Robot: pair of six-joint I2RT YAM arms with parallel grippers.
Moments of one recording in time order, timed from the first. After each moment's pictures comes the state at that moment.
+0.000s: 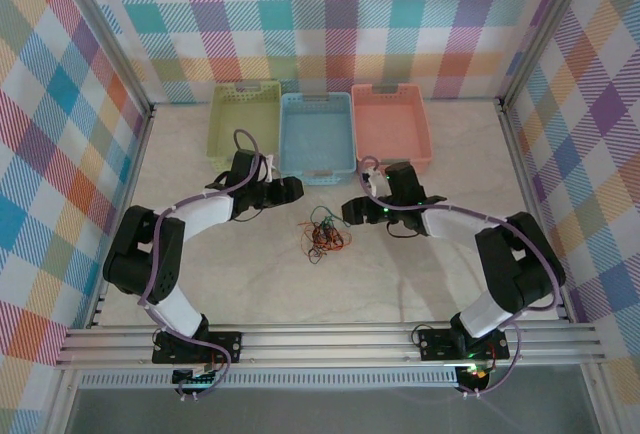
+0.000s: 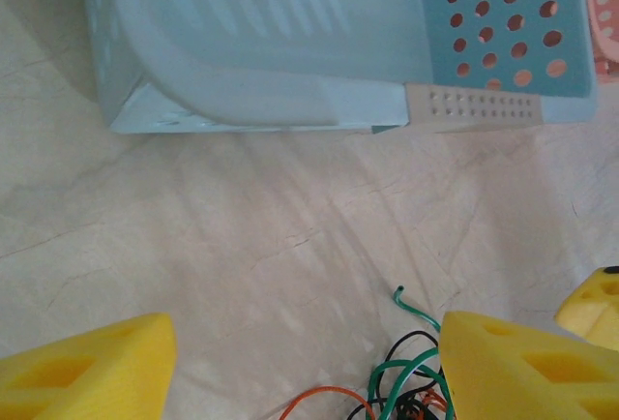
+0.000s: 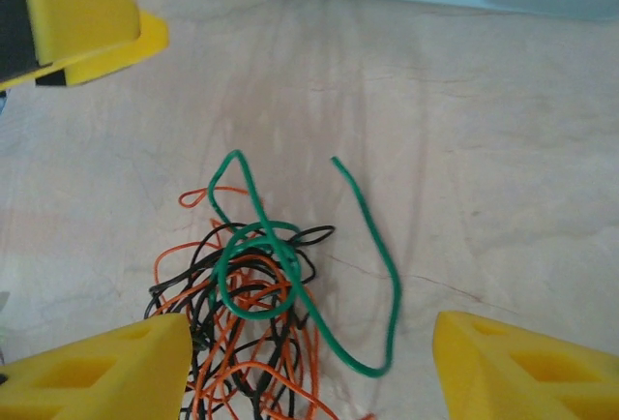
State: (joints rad) left arm -0.35 1.65 0.92 -0.06 0.38 -0.53; right arm 0.49 1.59 0.79 0.00 -0.53 0.30
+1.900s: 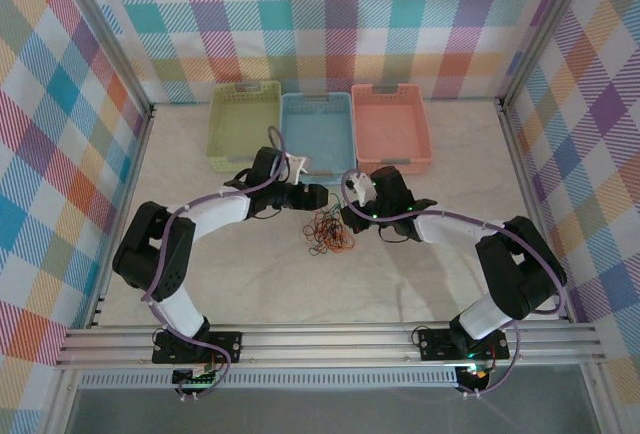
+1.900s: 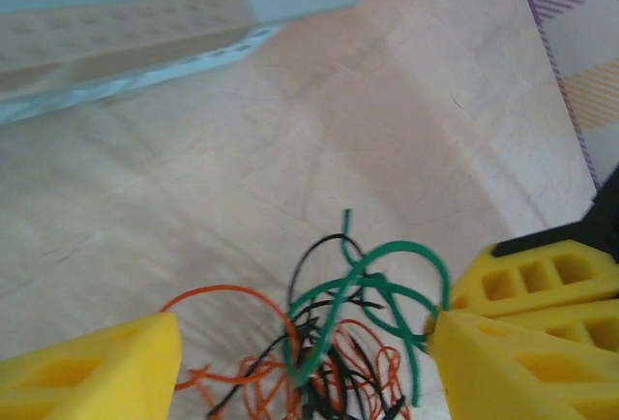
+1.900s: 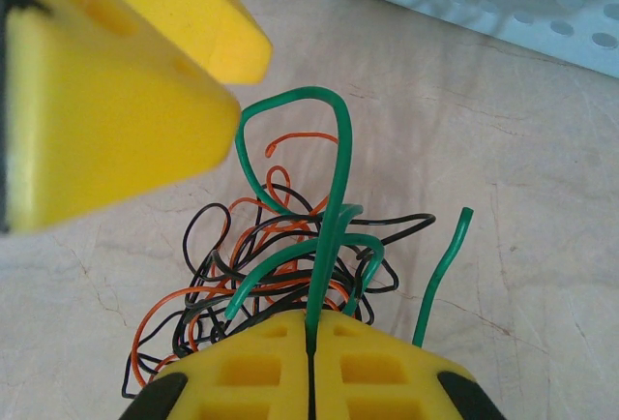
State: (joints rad) left arm -0.49 1.70 1.01 -0.07 0.53 -0.39; right arm 0.58 1.55 0.80 -0.01 -0.38 0.17
